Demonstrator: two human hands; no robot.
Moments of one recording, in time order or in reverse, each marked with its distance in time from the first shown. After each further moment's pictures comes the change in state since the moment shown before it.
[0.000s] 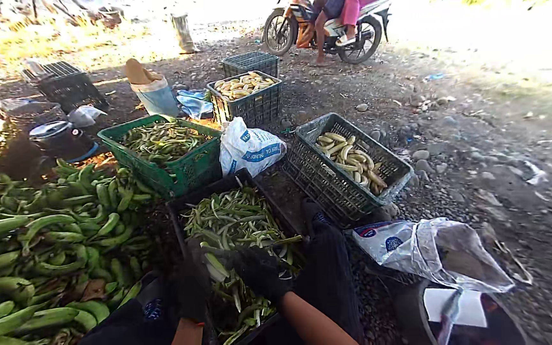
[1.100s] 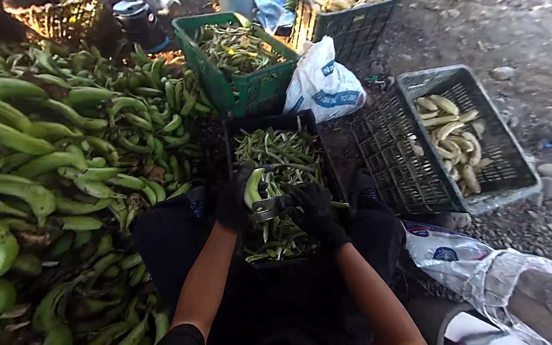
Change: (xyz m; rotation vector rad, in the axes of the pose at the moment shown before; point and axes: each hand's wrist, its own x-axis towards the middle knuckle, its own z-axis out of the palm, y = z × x) left_hand 0.009 -0.005 -0.027 -0.369 -0.283 -0.184; right_hand 0.018 0.028 -0.022 -0.232 0.160 -0.581
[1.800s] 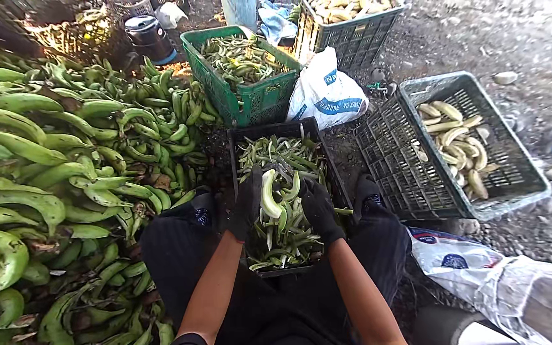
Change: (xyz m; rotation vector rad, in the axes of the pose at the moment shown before) left_hand 0.016 -0.001 0.019 0.327 0.128 0.132; right_hand 0.035 -0.011 -0.009 0.272 -0.009 0.521
